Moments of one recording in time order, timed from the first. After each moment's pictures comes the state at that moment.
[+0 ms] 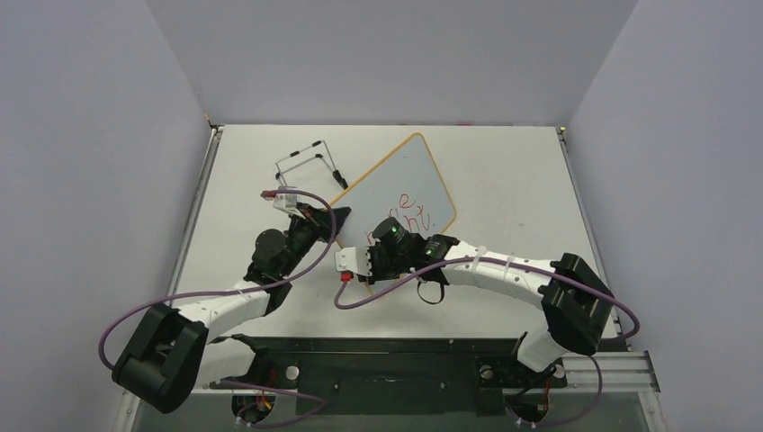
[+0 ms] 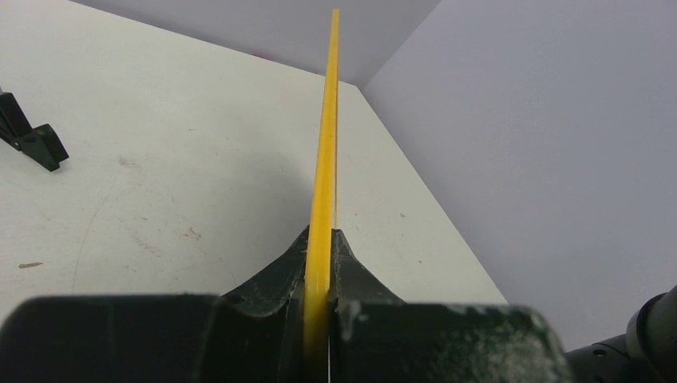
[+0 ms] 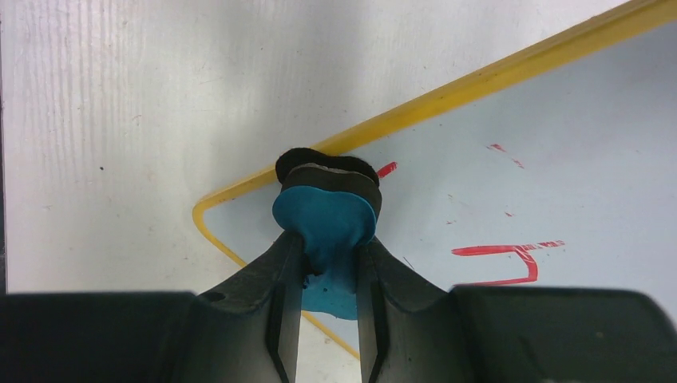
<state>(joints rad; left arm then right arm) -0.49 1.19 0.35 0.96 0.11 -0.71 0.98 1.55 1.04 -0.32 -0.18 -0.78</state>
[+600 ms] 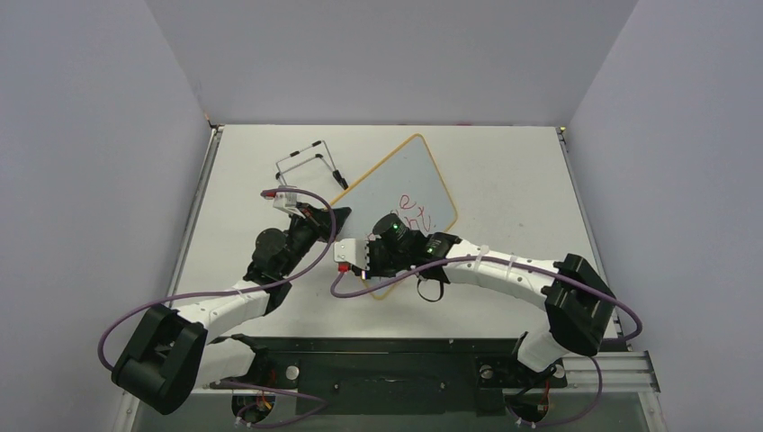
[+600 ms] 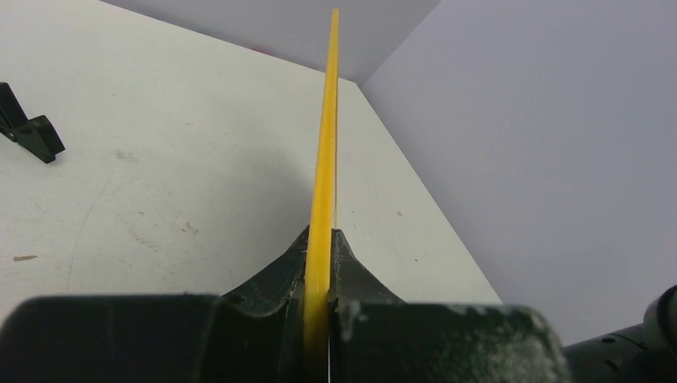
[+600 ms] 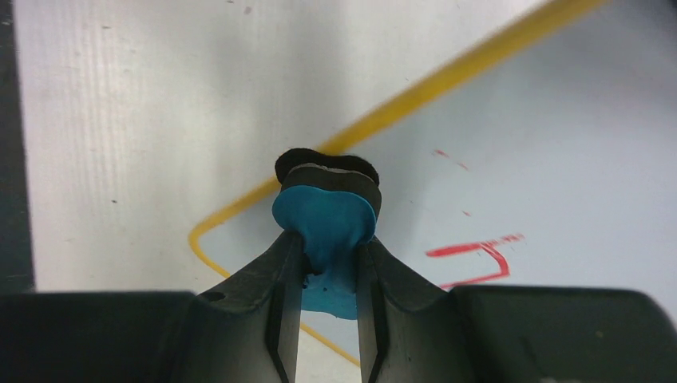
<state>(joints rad) -0.49 1.18 0.36 0.93 0.11 -0.73 0.97 1.54 1.05 -0.28 -0.19 -0.67</state>
